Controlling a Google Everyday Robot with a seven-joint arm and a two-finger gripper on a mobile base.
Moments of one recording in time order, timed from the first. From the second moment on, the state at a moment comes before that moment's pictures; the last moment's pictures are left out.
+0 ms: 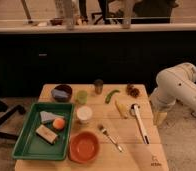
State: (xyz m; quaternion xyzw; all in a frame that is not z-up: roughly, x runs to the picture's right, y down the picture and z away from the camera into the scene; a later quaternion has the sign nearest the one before) arm 0.285 0.111 0.684 -0.28 0.02 0.02 0.96
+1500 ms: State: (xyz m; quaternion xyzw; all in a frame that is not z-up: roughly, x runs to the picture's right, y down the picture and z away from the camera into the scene) arm 0.285 0.106 0.701 -0.28 0.03 0.14 0.95
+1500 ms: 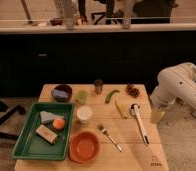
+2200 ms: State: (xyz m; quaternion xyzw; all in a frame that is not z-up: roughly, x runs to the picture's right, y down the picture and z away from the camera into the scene) arm 0.282 0.114 0.763 -0.25 0.06 0.45 0.85
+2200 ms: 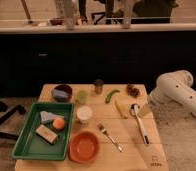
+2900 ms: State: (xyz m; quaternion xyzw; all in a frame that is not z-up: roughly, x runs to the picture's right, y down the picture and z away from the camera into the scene) arm 0.272 0.142 0.820 -0.27 0.05 0.49 0.83
